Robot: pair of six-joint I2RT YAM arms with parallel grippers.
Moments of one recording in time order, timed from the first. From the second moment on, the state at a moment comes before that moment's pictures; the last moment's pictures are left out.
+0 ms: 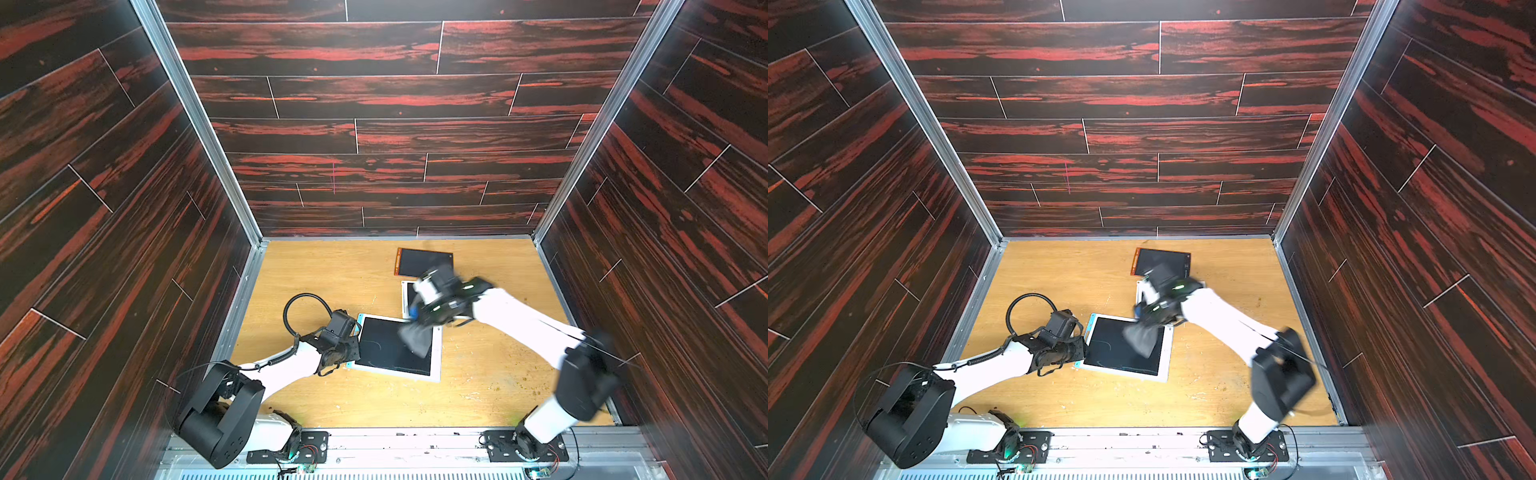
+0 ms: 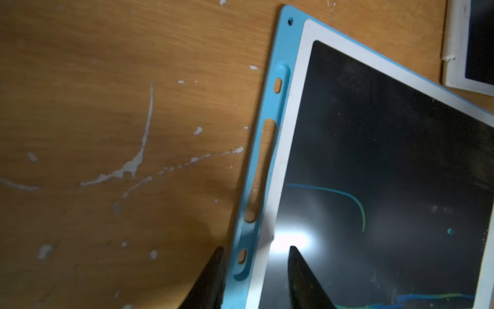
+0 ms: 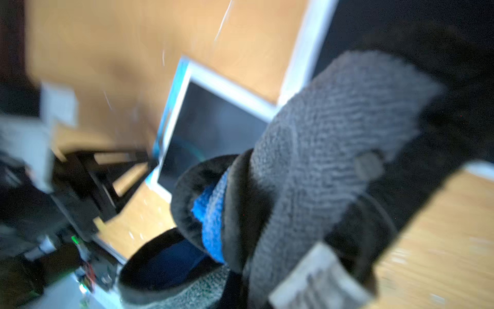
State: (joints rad) left arm -0.51 1.38 0.57 -0.26 0.02 -0.65; right arm 0.75 1.71 1.35 -0.81 -0.19 0.41
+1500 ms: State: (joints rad) left arm -0.49 1.54 0.72 -0.32 -0.12 -0.56; right arm 0.90 2.33 1.95 -1.01 0.02 0.48
